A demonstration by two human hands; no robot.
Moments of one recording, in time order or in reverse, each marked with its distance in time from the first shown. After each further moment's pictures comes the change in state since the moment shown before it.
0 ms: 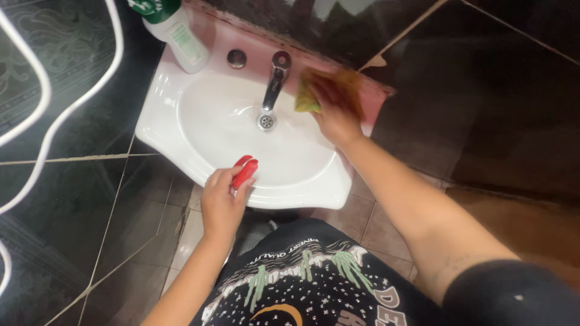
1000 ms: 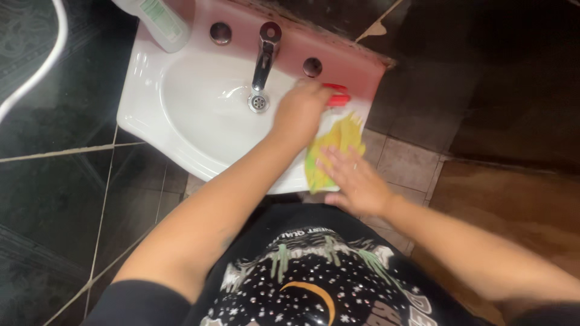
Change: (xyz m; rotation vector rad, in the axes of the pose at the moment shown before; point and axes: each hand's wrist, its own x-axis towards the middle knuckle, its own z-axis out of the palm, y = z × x) left_hand 0.110 0.069 0.130 -0.061 -0.193 0.550; right_hand -0.165 -0.052 -0.072 -0.094 -0.432 -0.276
